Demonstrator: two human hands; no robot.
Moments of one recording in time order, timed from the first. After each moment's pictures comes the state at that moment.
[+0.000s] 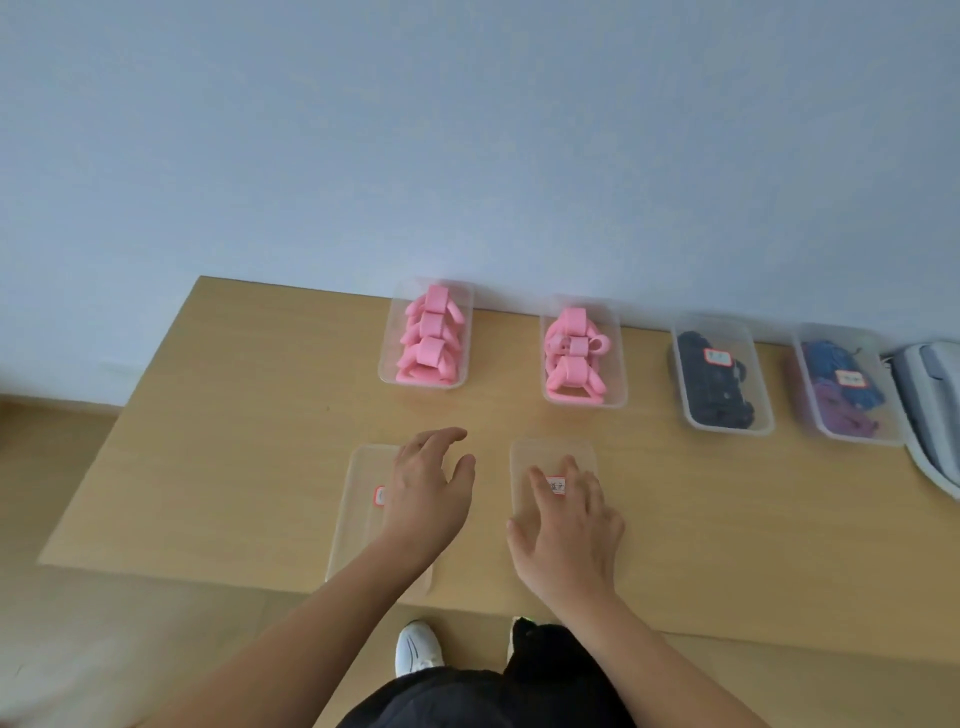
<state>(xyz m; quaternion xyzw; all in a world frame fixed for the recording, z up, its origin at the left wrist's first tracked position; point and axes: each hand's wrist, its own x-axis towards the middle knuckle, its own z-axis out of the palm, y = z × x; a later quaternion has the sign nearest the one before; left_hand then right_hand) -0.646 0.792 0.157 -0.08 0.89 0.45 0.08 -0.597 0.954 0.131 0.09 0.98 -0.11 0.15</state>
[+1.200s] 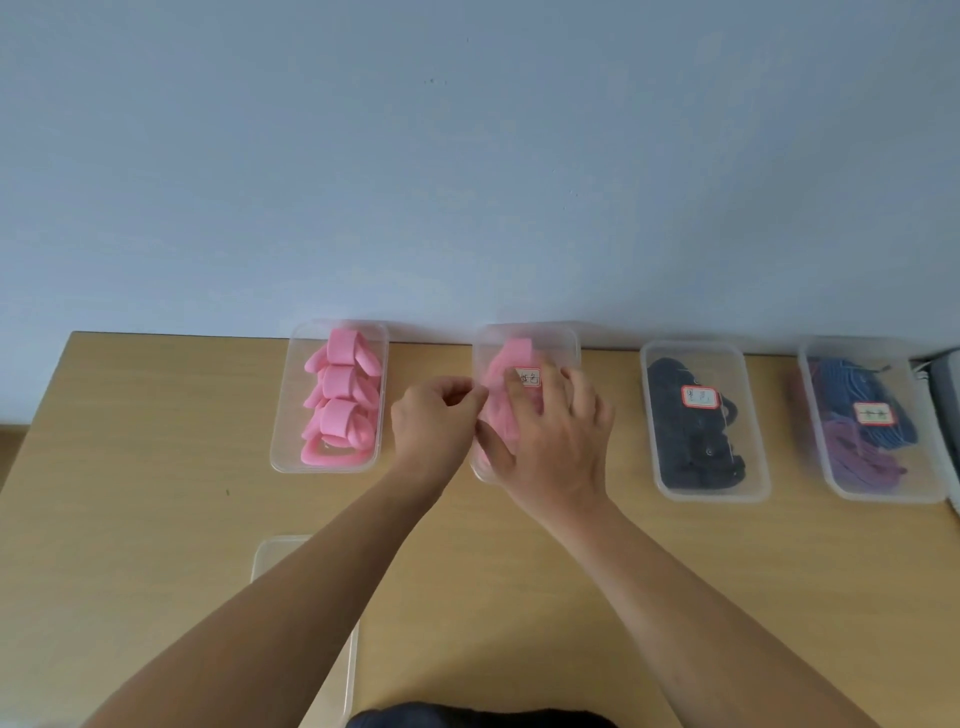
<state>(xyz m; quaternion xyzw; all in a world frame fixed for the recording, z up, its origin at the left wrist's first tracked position) -0.807 0.905 0.158 -0.20 0.82 0.51 0.13 -0.768 1.033 0.131 0.02 0.99 -0.07 -0.13</state>
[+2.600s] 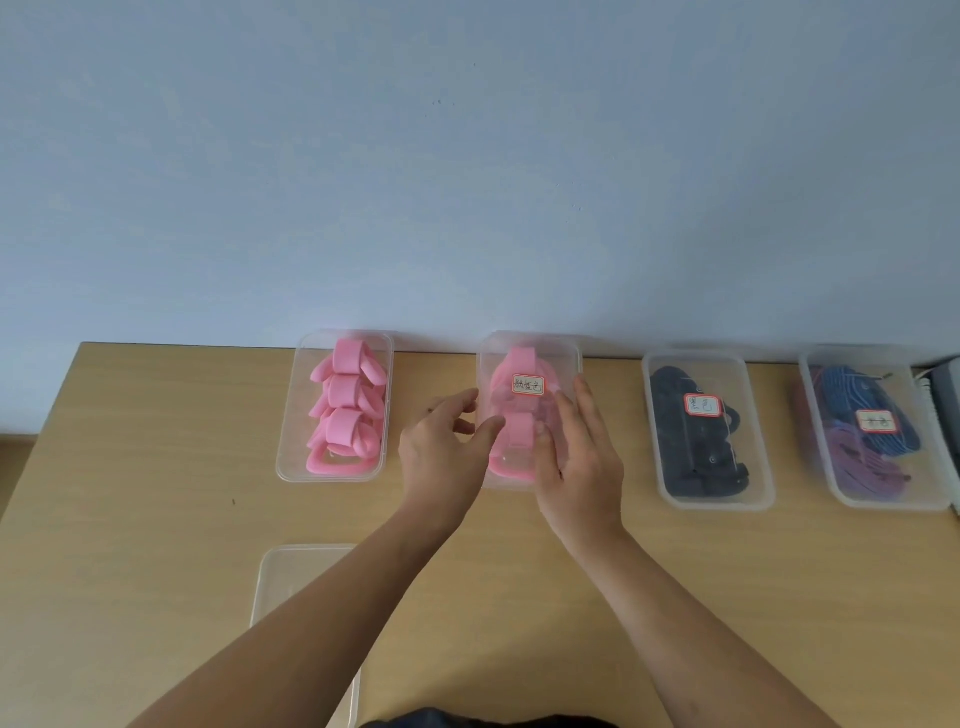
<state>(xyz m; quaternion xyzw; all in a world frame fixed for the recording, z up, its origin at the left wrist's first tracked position) -0.785 0.908 0.155 -0.12 0.87 0.47 0.05 -0.751 1.044 0.103 0.09 0.91 -0.35 -0.19</state>
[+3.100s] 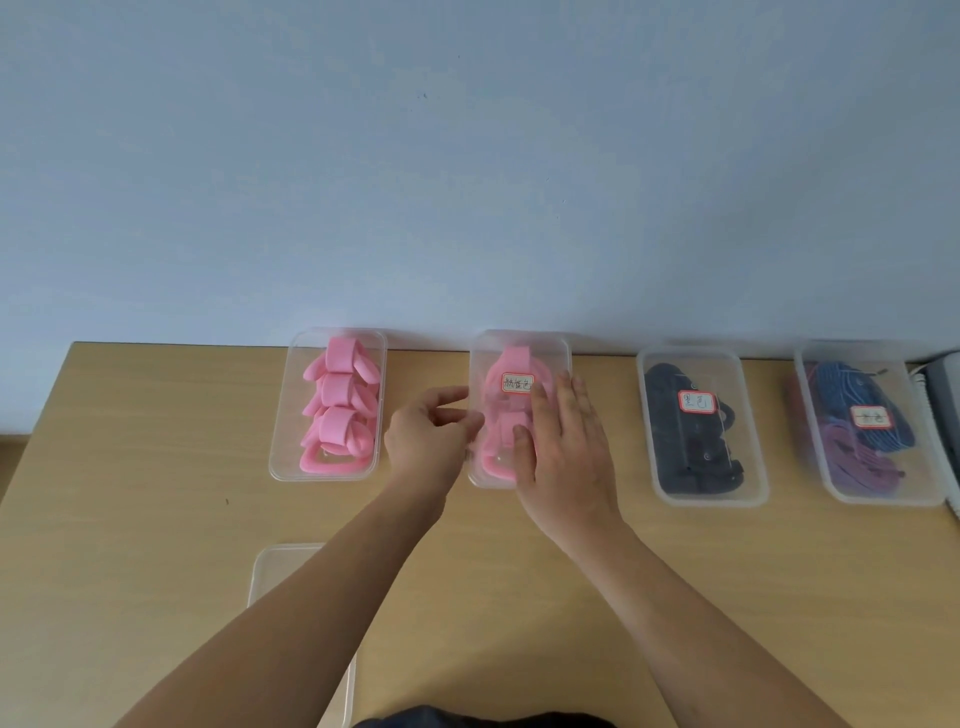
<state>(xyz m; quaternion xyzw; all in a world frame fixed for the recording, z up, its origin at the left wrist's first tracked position) -0.799 0.899 0.142 -0.26 0.74 0.60 0.15 -0.755 1.047 0.105 0.02 0.98 -0.16 -0.11</state>
